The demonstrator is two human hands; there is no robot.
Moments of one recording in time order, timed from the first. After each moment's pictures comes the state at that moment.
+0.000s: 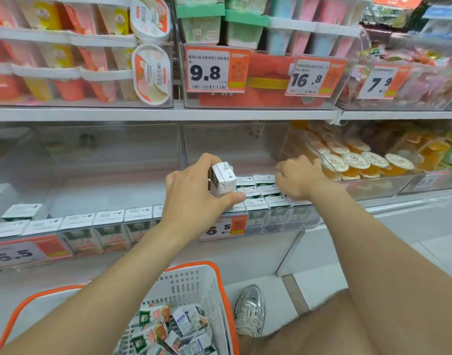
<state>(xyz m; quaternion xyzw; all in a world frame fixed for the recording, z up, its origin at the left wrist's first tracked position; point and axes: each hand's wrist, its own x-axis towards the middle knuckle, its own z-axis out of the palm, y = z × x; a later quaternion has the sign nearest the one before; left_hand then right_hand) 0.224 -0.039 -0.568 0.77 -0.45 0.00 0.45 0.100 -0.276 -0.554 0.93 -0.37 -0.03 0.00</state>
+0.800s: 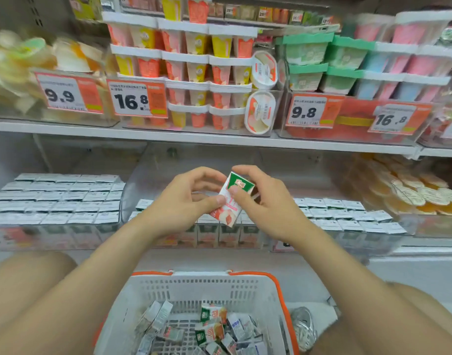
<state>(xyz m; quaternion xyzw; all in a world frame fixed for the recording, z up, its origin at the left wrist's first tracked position) 0.311 0.136 -0.517 0.70 -0.41 -0.20 0.55 0.191 -0.044 -0.526 0.91 -0.07 0.23 -0.35</state>
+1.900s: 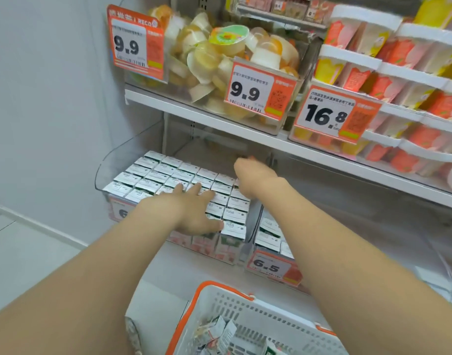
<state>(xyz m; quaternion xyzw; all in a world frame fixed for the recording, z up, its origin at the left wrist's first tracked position) 0.495 0.314 -0.561 0.94 -0.26 -0.23 0.02 0.504 0.134 -0.528 1.00 -0.04 -0.03 0.04</state>
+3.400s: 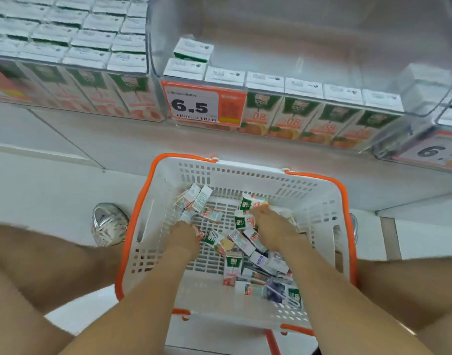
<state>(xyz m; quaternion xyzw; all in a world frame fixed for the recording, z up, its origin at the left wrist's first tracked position) 0.282 0.254 -0.914 0.91 -0.12 -0.39 -0.02 0.192 0.026 -0.891 0.91 -0.14 -0.35 -0.14</state>
